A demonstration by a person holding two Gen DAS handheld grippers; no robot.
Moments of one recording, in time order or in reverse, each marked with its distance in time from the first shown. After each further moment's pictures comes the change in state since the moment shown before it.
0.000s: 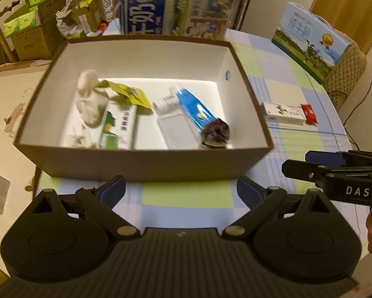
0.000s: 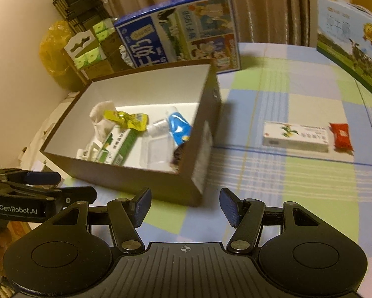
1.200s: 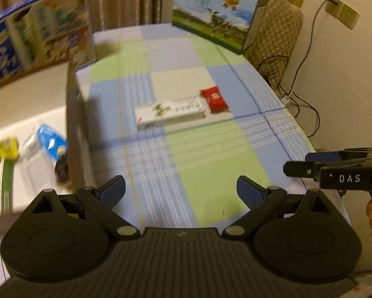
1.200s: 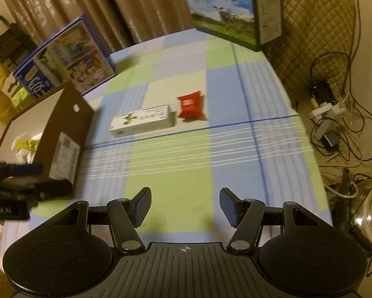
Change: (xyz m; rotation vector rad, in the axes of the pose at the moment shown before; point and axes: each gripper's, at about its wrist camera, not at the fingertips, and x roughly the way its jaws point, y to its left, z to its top) left arm 0.062 -0.202 0.018 0.296 -0.015 -0.168; right arm -0.085 -0.201 -0.037 0.255 -0.019 -0.193
